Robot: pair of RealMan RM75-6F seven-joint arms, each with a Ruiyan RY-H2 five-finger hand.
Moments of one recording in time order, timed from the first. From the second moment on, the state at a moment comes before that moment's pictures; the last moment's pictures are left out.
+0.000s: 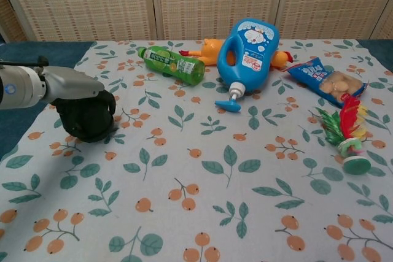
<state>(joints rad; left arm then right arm) -1.05 -1.37 0.07 -1.58 0.58 0.82 0.72 0.10 -1.03 -0.06 -1.70 -1.64 1.39 0.01</state>
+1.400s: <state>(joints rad) -1.00 -1.32 0.04 -1.73 0.67 0.94 0.69 0.09 -1.02 -0.07 -1.70 -1.66 1.41 0.02</state>
